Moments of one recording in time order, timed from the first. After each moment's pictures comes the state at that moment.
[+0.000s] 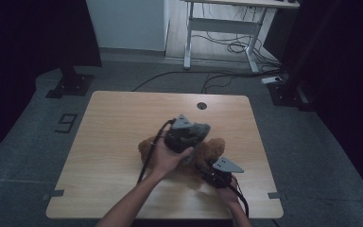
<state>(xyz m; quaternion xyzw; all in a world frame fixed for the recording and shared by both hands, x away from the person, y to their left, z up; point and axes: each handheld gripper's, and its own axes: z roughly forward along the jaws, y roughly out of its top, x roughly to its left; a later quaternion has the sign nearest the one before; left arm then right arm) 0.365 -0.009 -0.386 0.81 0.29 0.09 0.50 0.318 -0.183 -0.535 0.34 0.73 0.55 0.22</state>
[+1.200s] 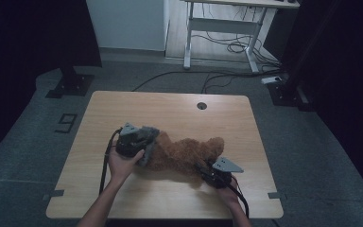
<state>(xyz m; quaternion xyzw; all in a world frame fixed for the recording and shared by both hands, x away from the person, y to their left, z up) 0.372 0.159 -0.450 0.76 0.44 0.14 0.45 0.320 -0.183 -0.538 0.34 0.73 0.55 0.22</state>
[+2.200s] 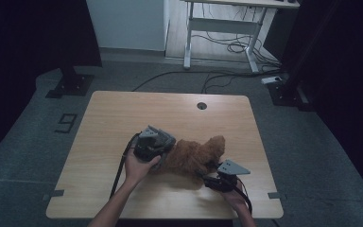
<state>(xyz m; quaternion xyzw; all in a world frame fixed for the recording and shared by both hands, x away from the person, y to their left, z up) 0.372 0.107 -0.466 0.79 0.40 0.06 0.46 0.305 -0.200 -0.526 0.31 0.75 0.56 0.19</state>
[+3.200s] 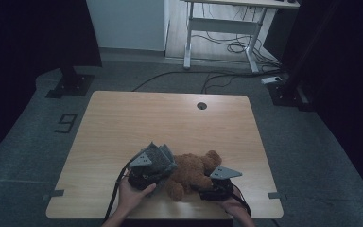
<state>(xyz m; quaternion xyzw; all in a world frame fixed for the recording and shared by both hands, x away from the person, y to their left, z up) 0.301 0.117 -0.497 0.79 0.36 0.00 0.50 0.283 -0.181 -0.524 0.33 0.80 0.48 0.12</state>
